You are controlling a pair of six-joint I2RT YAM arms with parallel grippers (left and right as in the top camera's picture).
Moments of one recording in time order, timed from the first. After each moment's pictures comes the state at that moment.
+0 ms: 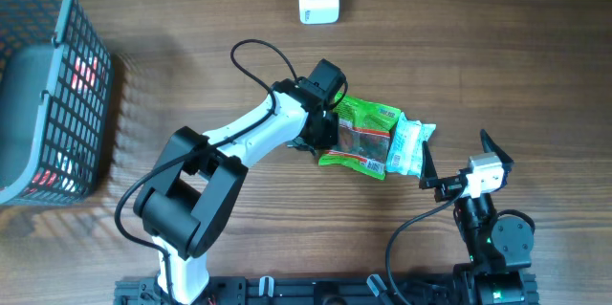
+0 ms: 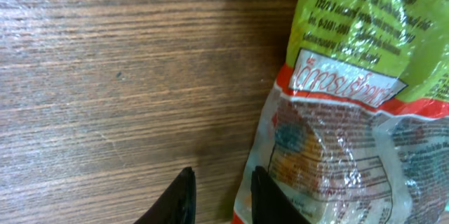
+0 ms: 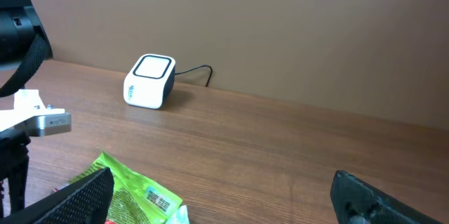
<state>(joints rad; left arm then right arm) -0.64 1.97 1.28 -0.71 0.16 -0.60 0.08 0.02 0.01 0.00 -0.08 -0.13</state>
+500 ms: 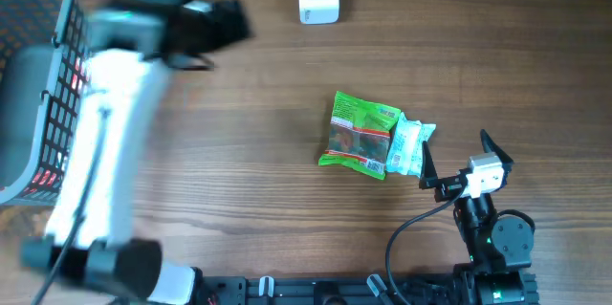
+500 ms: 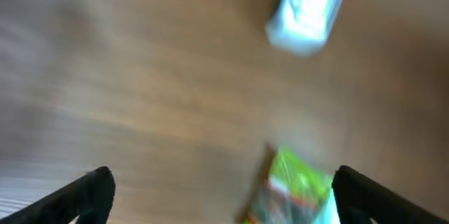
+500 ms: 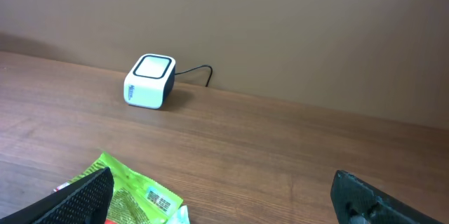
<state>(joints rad) -0.13 1.65 1.87 -1.18 0.07 -0.51 0.08 0.02 0.01 0.00 -0.08 -0.13</state>
